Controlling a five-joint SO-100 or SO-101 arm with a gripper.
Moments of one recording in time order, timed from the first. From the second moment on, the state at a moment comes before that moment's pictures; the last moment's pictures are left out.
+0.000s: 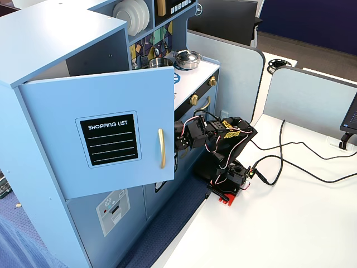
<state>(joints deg) -65.0 141.9 125.0 0.2 -125.5</state>
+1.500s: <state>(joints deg) -2.2 178.2 170.1 74.7 -80.7</state>
